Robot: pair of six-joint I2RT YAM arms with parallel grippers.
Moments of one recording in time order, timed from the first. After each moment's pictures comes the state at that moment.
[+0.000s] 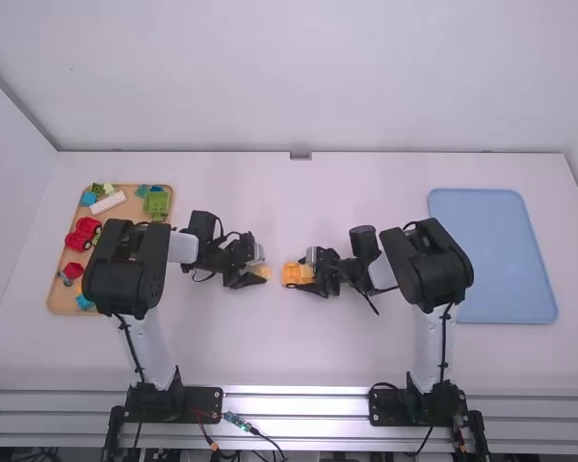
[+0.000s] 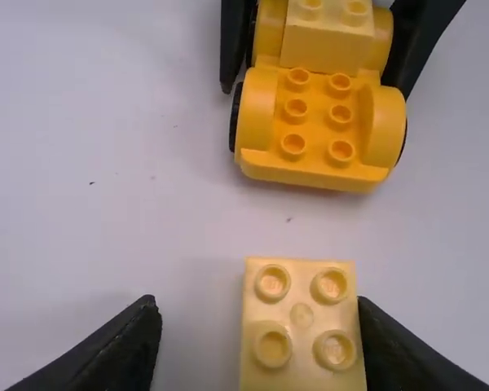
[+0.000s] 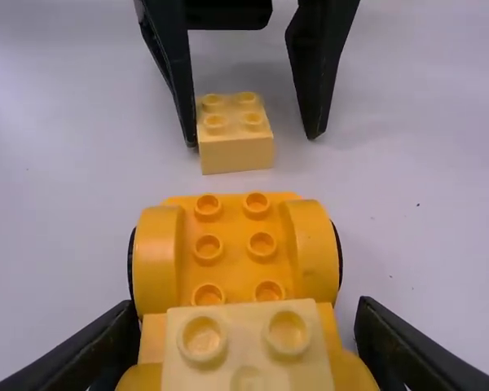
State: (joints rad) left arm -0.04 2.00 0.86 -0.16 0.90 1.22; right arm 0.31 2.16 0.71 0.59 -1.03 -0.84
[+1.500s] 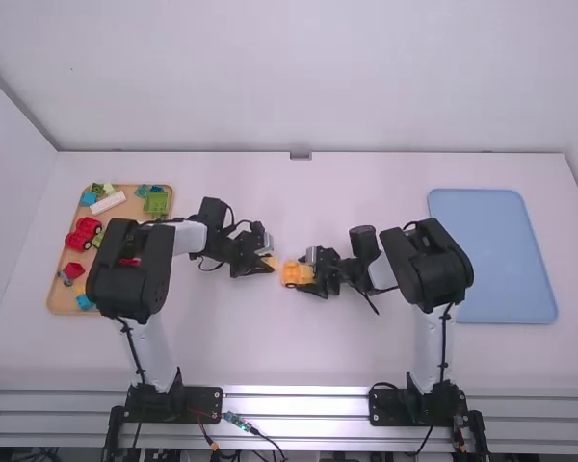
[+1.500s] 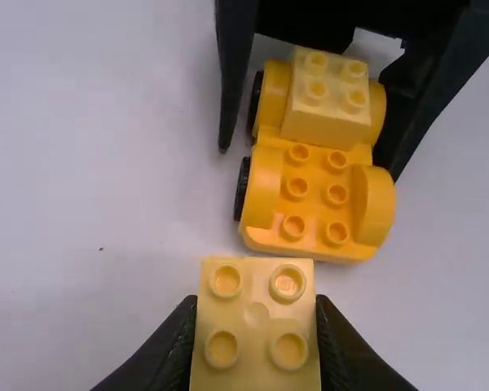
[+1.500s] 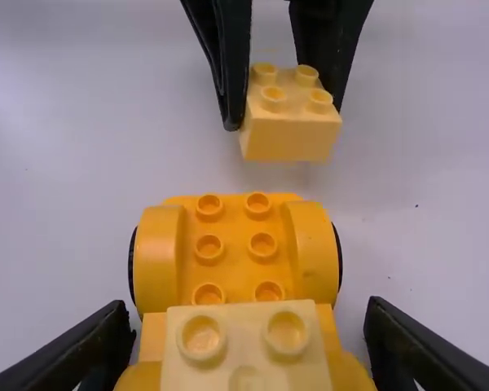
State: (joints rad) left arm -0.11 1.96 0.98 -0.33 0.89 1.16; right arm 0.31 2.16 0.71 0.59 -1.03 -0.84
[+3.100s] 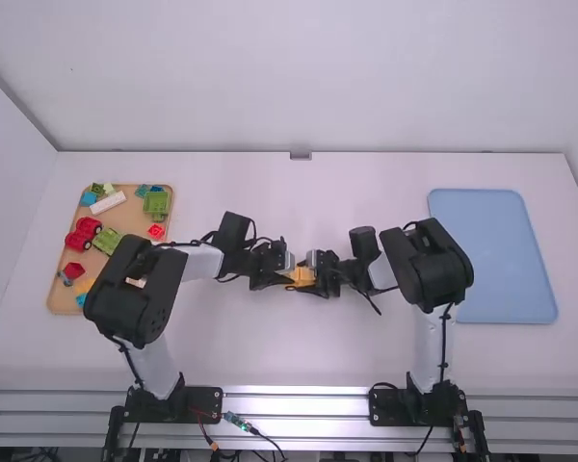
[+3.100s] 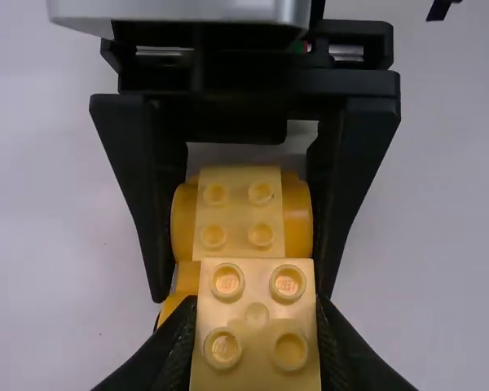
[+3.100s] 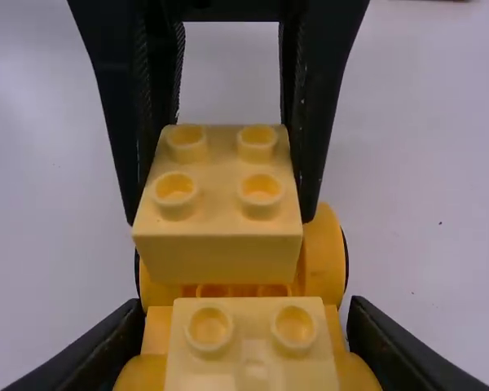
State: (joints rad) left arm -0.28 1.85 0.80 -0.01 0.86 1.05; right arm 0.31 2.16 0.71 0.56 -1.07 -0.91
